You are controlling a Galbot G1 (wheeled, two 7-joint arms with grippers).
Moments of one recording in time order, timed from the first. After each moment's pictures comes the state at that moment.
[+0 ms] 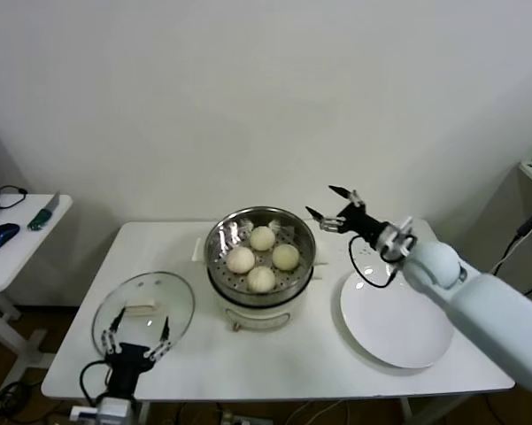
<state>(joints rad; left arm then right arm) 1.73 -1.41 -0.62 -2.13 0.25 0.09 -0.05 -0.52 0.70 -0.23 1.60 0.78 0.06 -0.14</state>
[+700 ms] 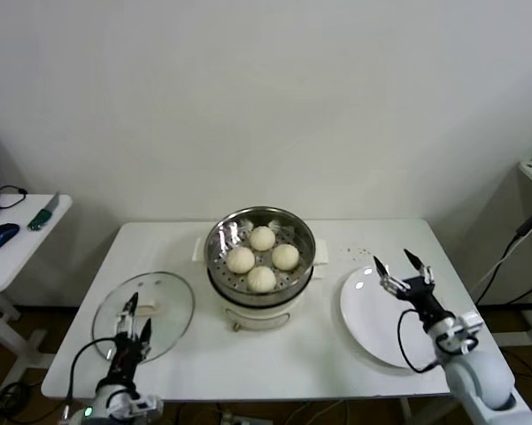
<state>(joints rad) 1.63 -1.27 -0.56 -2.00 1.22 0.20 0.01 -1.32 0.97 0.50 1.72 0.60 0.11 -0.15</state>
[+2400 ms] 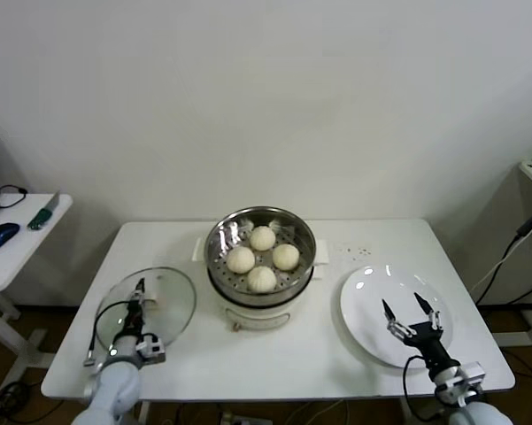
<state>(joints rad) 1.17 -1.23 -0.47 -1.40 1.34 0.22 -0.07 -1.47 1.15 0.63 1.69 0.39 0.16 -0.22</state>
